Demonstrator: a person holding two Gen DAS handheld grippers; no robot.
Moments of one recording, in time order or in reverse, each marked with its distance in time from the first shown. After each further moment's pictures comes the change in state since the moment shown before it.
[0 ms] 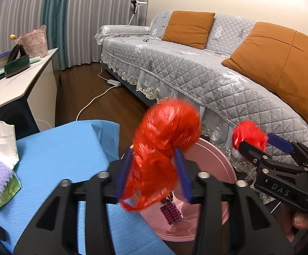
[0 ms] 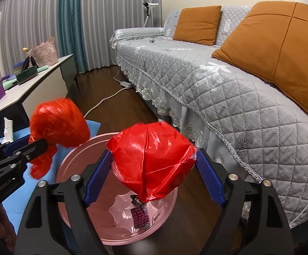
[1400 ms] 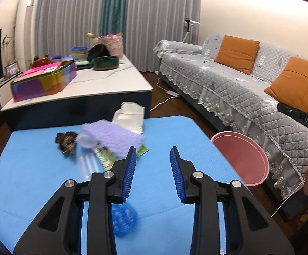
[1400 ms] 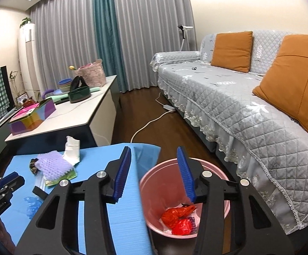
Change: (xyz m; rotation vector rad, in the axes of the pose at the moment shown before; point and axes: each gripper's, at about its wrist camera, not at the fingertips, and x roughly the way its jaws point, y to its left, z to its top) left arm -0.196 0.143 -0.063 -0.158 -0.096 0.287; right arm -0.109 0.095 0.027 -0.044 -0.143 0.258
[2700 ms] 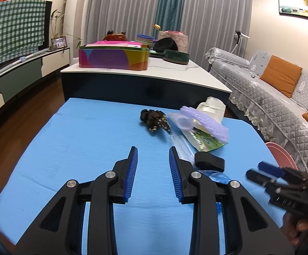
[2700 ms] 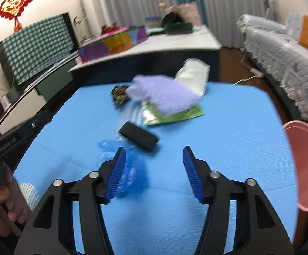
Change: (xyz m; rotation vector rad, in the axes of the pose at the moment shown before) left arm -0.035 0.147 -0.044 -0.210 -0.008 0.217; right arm 0.055 0.214 -0.112 -0.213 0.337 0.465
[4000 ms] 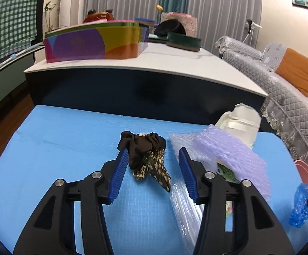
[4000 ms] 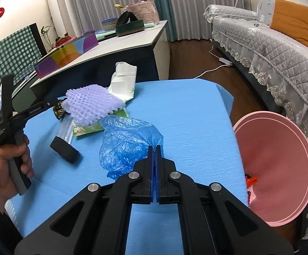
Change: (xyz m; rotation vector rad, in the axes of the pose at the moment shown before) left arm 0.159 -0.026 0.054 0.004 0.087 0.053; right arm -0.001 -0.119 0.016 0.121 0.004 -0.165
